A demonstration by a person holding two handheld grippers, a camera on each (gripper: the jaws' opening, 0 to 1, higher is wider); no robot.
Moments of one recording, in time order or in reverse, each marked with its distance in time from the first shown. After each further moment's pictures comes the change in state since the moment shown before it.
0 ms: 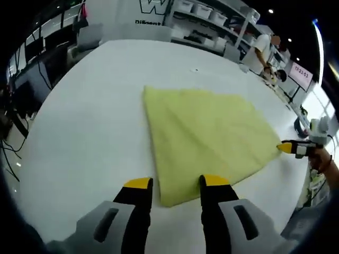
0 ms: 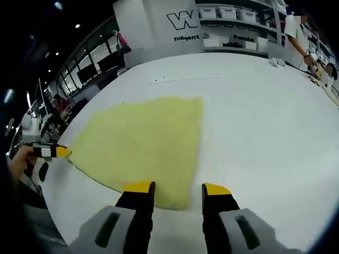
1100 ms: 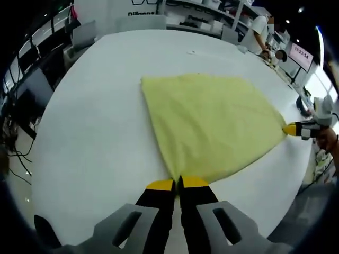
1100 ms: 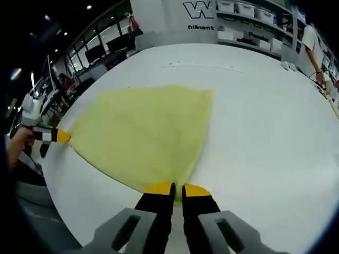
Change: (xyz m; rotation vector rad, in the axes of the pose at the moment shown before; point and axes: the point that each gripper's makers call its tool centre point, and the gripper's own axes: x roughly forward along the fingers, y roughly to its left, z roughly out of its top) left arm -0.030 0.008 -0.041 0.093 0.111 0.044; right arm -0.023 0.021 -0.032 -0.113 0.123 0.012
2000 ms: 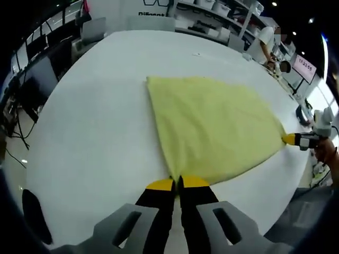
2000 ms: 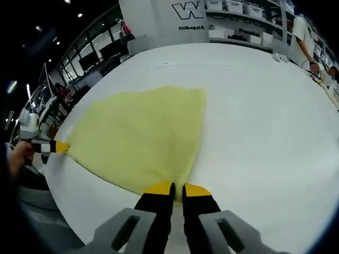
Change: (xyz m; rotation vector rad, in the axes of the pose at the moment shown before) left arm -0.008 -0.003 -0.022 -0.082 -0.030 -0.001; right arm -0.007 0.006 -0.016 0.051 -0.018 -0.015
